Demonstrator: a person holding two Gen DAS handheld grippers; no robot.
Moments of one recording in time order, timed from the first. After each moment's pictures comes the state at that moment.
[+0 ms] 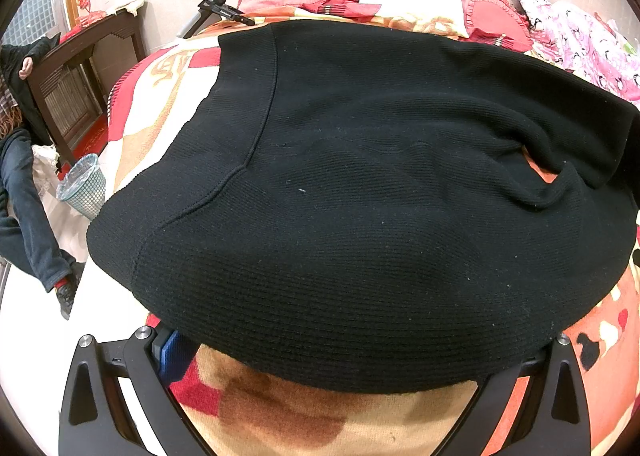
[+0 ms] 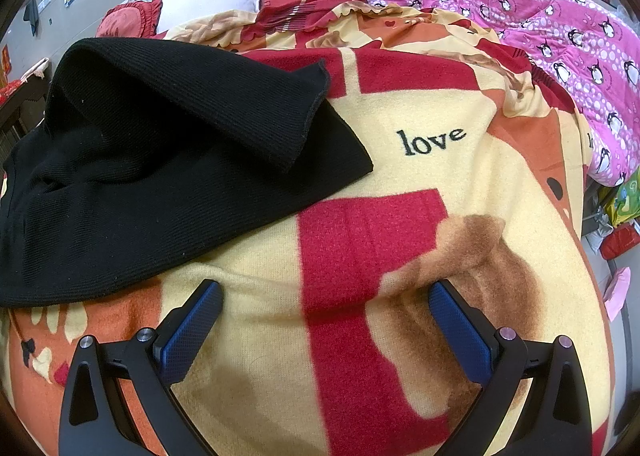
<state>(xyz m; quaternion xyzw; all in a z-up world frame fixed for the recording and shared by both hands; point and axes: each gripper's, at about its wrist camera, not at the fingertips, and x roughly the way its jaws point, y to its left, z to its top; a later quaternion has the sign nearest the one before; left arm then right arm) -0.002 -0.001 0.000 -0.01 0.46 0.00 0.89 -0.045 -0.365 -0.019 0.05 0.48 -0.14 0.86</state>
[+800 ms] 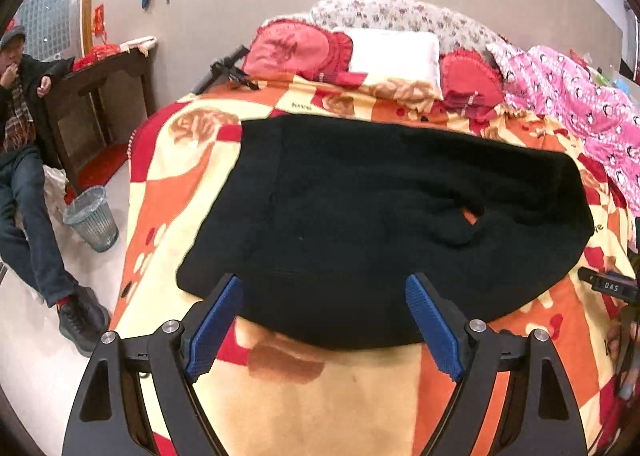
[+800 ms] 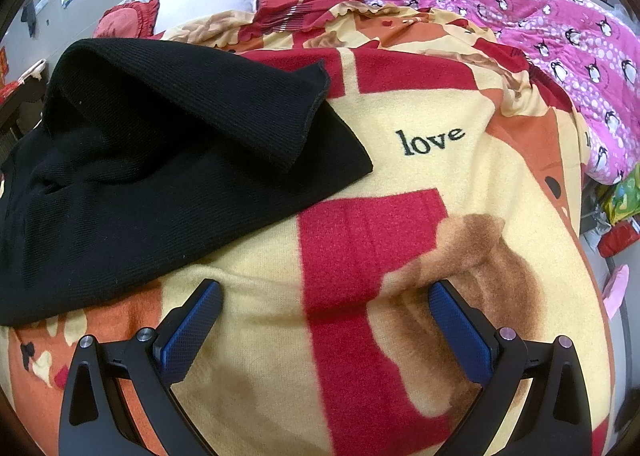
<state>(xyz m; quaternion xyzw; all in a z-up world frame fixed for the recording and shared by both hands) -0.087 0.009 0.071 -0.02 0.35 -0.01 0.94 -0.047 -0.366 -0.020 0.06 0.48 -0.15 0.86</state>
